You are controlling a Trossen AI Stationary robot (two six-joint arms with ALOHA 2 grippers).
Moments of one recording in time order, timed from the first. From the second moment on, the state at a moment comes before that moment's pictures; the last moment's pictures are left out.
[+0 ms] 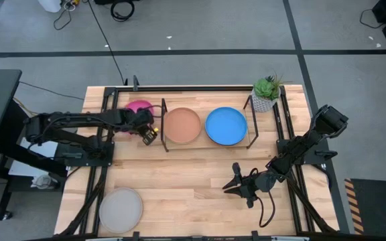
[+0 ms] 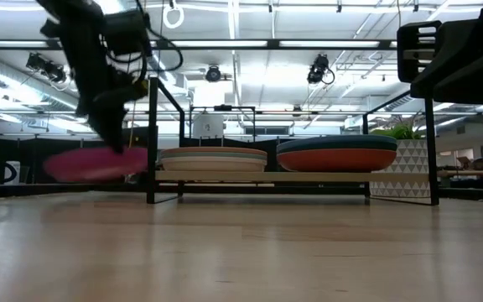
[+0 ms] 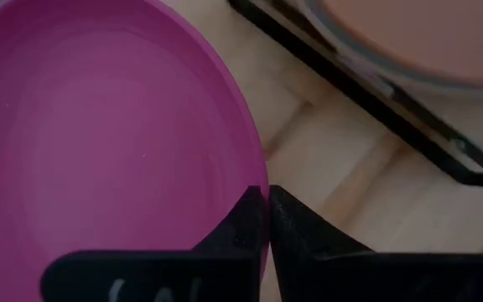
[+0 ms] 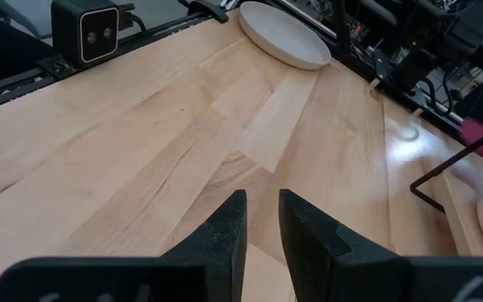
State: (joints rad) left arm 0.27 1.19 0.71 -0.69 -0.27 -0.40; right arm 0.69 1.54 0.44 0.66 0.44 -0.27
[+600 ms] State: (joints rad) left arm 0.11 1.16 1.04 -0.57 -0.59 -0.03; right arm 0.69 1.54 0.44 0.66 0.44 -0.27
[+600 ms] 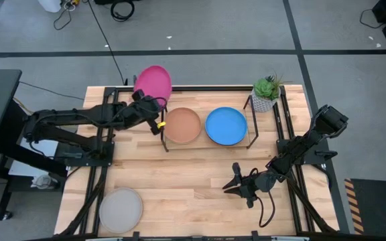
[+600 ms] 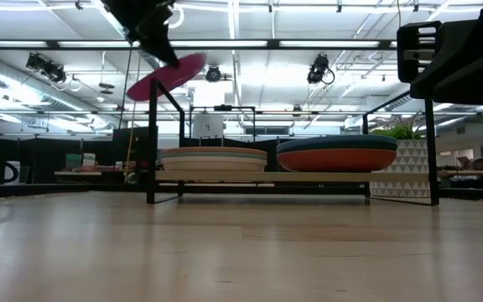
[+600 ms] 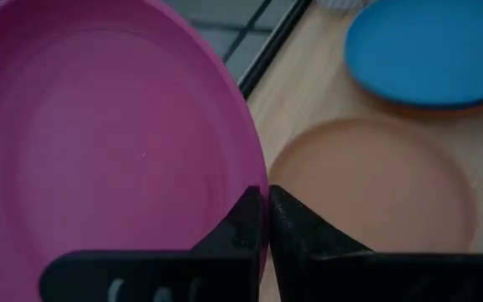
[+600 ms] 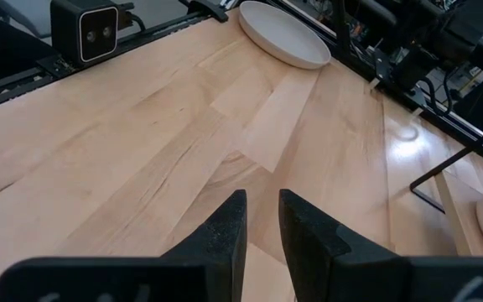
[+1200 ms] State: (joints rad) left arm 0.02 1.18 1.04 -0.29 -0.32 0.08; right arm 0.69 1.54 0.44 0.66 0.44 -0.27
